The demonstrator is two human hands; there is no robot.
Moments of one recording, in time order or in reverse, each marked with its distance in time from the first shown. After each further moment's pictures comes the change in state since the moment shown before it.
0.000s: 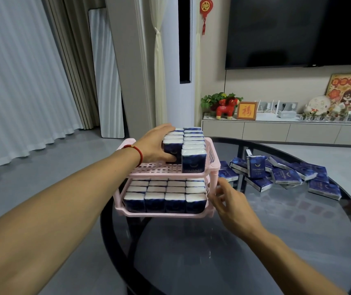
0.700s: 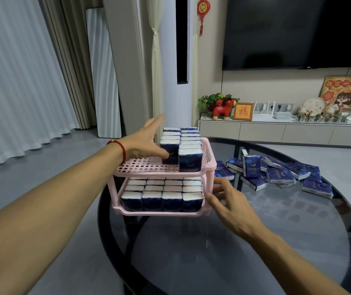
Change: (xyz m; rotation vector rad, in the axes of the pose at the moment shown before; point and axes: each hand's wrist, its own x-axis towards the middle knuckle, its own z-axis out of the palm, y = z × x) left_hand -0.020 0.017 -0.028 -0.202 -0.128 -0.219; right_hand -0.010 0.000 -0.011 0.048 0.021 -0.075
